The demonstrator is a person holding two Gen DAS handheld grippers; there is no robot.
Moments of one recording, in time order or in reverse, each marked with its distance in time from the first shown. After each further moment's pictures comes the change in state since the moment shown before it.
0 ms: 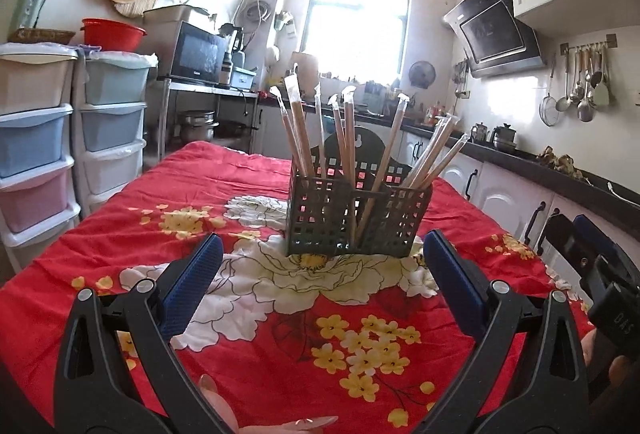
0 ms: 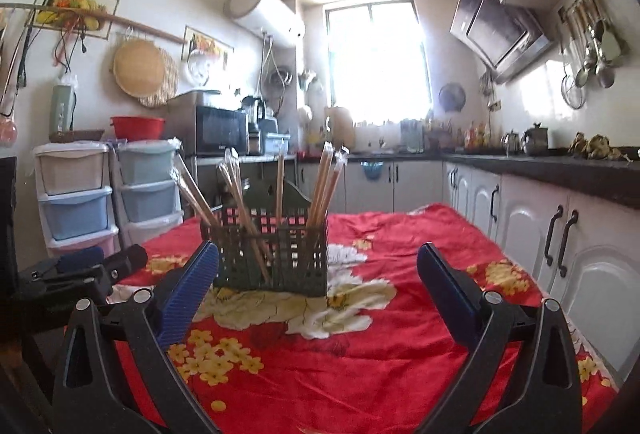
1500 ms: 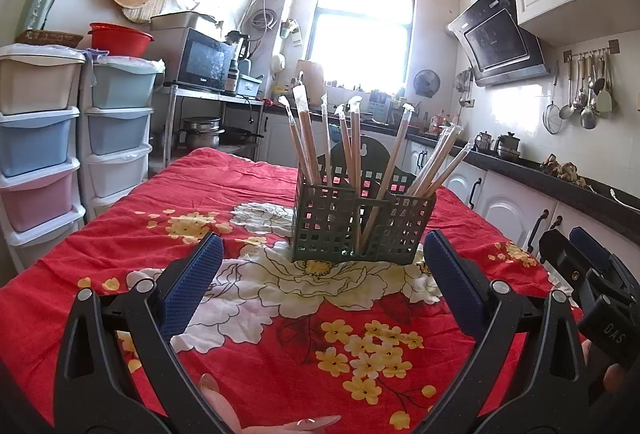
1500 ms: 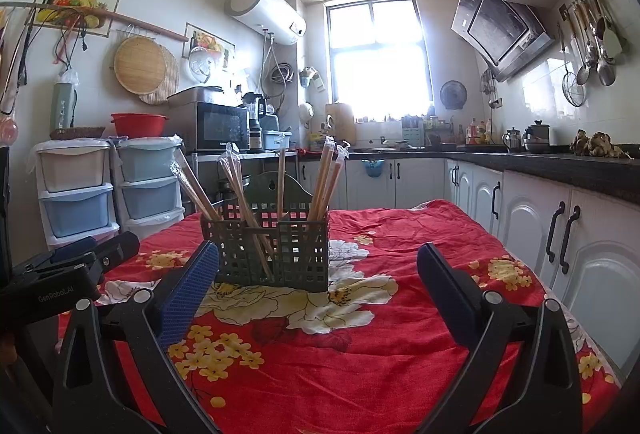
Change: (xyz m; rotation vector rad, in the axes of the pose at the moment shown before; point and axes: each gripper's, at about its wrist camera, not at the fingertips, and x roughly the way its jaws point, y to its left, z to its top) left arm -0.005 0.004 0.001 -0.007 -0.023 0.013; right arm 0.002 0.005 -0.003 -0.002 0.016 0.002
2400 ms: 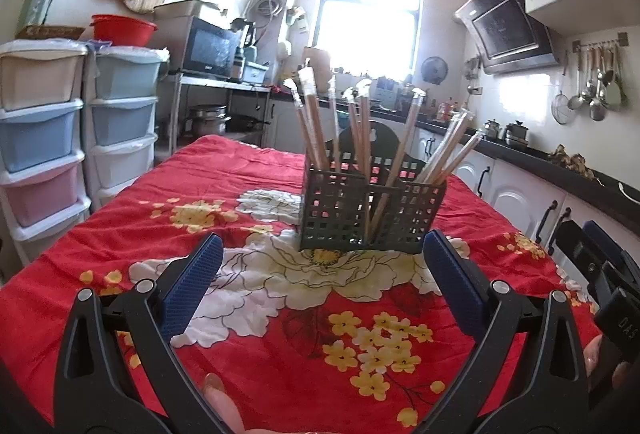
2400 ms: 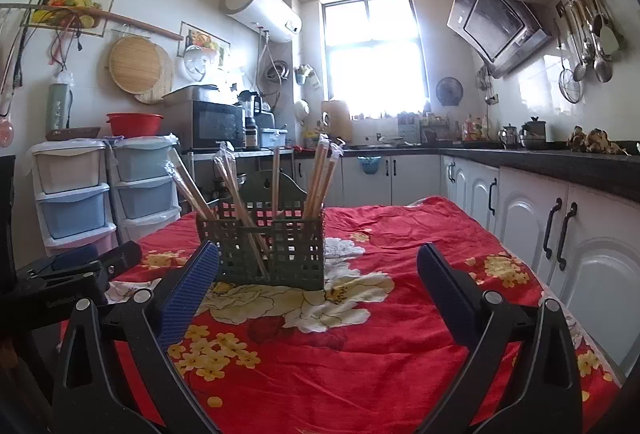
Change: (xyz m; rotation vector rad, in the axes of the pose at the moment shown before) left arm 0.009 -0.002 -0.002 -0.008 0.052 0.039; right arm 0.002 -0.001 -0.001 0.010 0.014 -0.020
